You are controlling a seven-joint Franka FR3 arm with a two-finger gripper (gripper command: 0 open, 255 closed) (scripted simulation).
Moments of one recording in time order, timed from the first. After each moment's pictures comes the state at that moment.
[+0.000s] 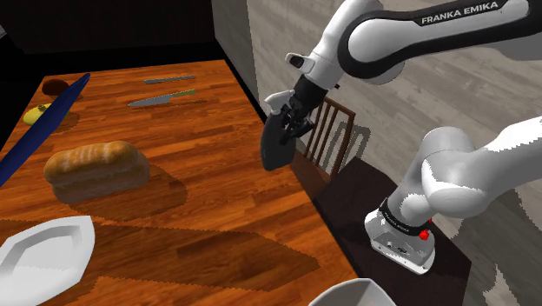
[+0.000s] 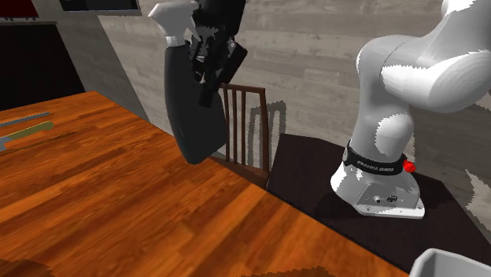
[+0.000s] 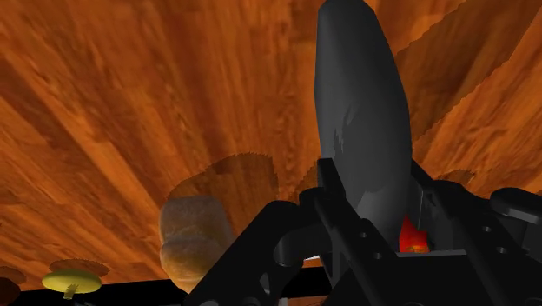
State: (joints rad) arm 0.32 -0.67 -0.01 -2.72 0.52 2.28 -1.15
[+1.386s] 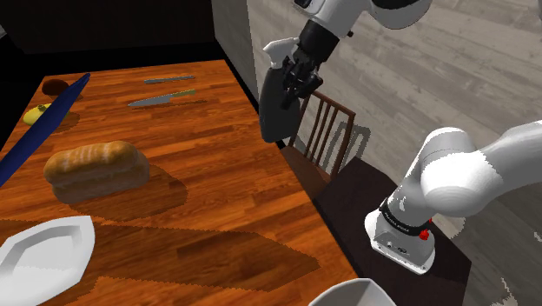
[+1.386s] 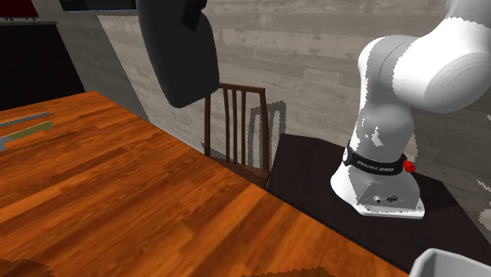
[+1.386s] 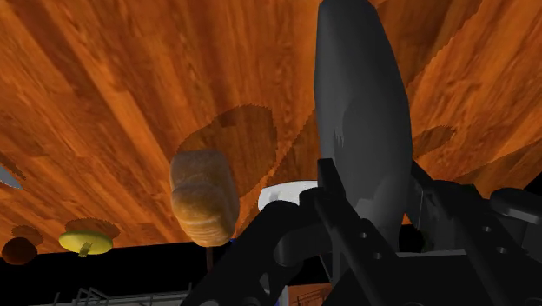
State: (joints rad) arm 0.27 -0.70 0.00 -2.46 0.46 2.02 -1.04
